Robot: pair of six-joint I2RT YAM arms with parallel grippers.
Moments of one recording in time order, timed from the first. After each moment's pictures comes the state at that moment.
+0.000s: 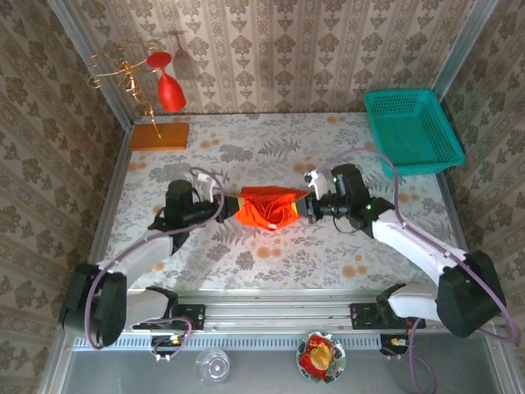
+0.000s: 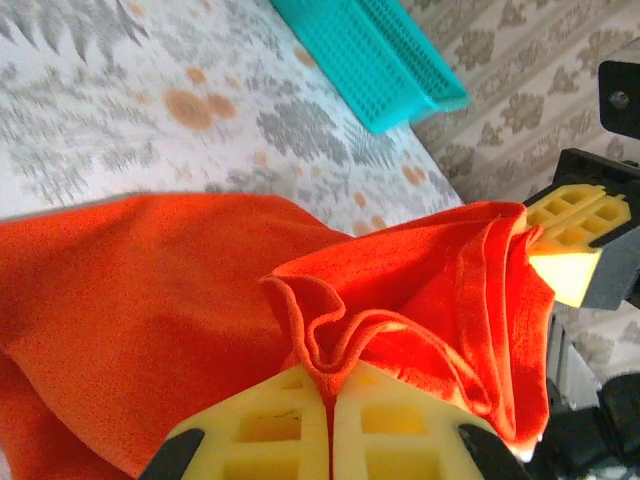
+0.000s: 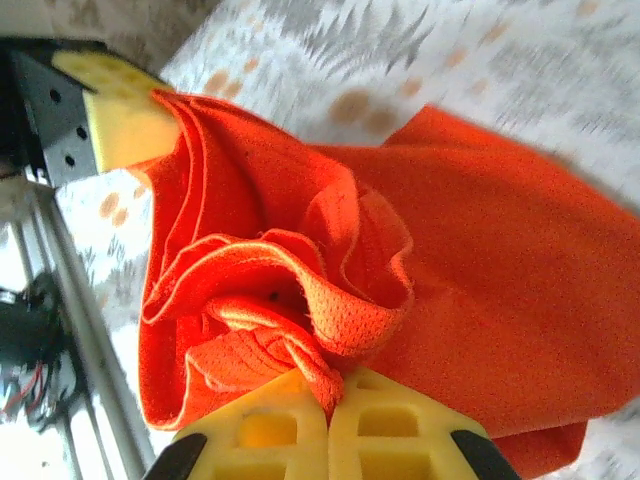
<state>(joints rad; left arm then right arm) -0.40 1.15 0.46 0.29 0.71 -0.46 0.48 1.22 0.76 -0.20 -0.50 0.16</state>
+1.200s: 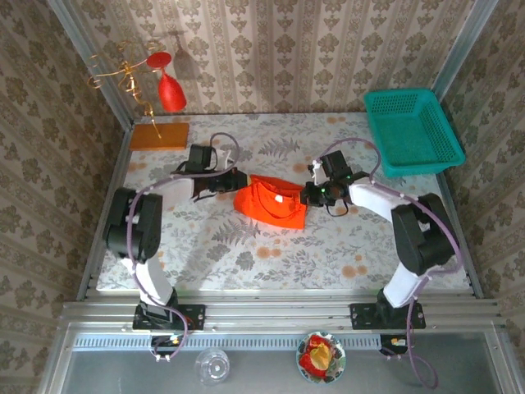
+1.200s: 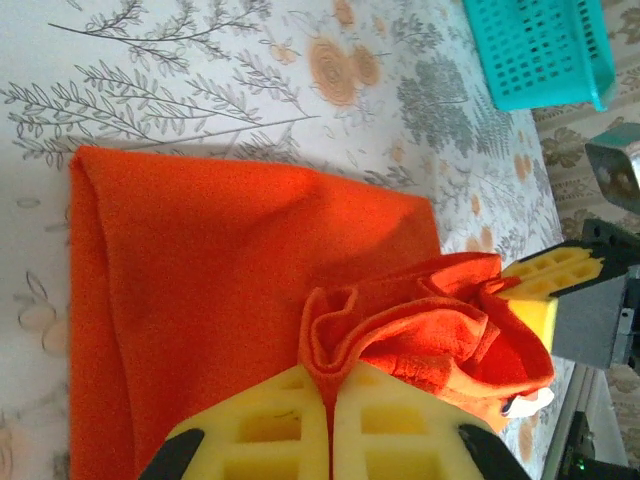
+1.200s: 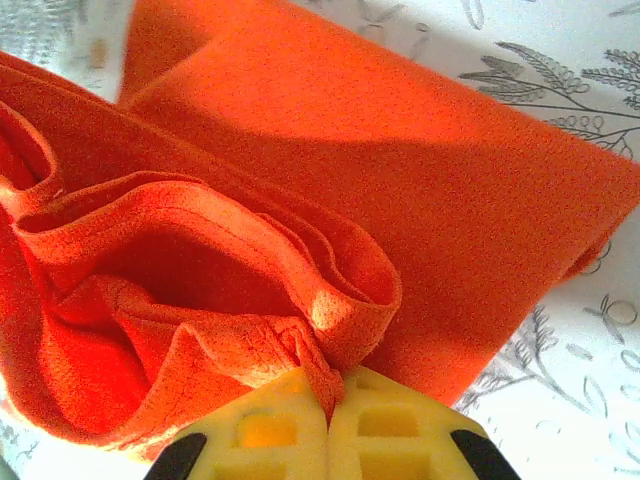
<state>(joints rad) -0.31 1.85 1.10 -0.08 0.79 -0.38 0.33 1.74 1.05 -0.34 -0.41 0.40</state>
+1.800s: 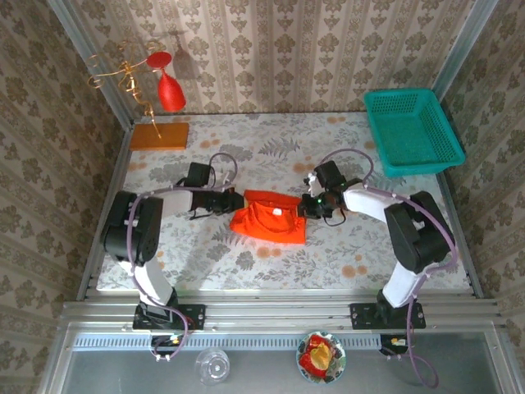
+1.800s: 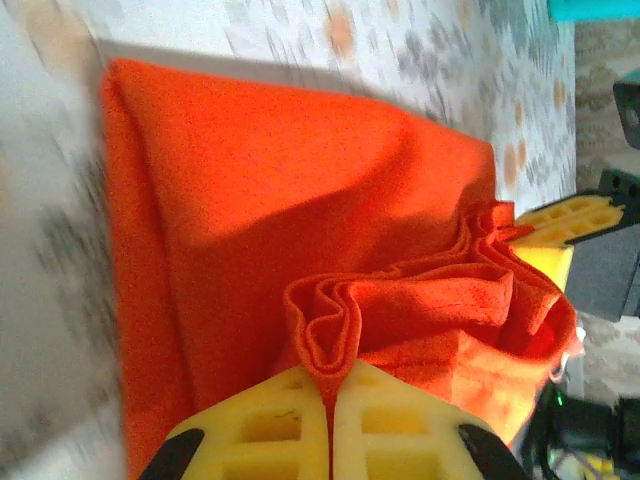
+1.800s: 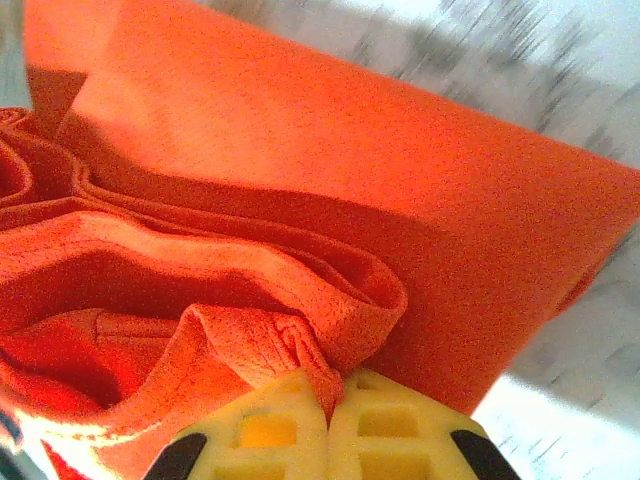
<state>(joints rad) -0.32 1.72 0.84 -0.11 0.82 -0.39 0.41 1.70 0.96 -0.38 -0.43 0.43</state>
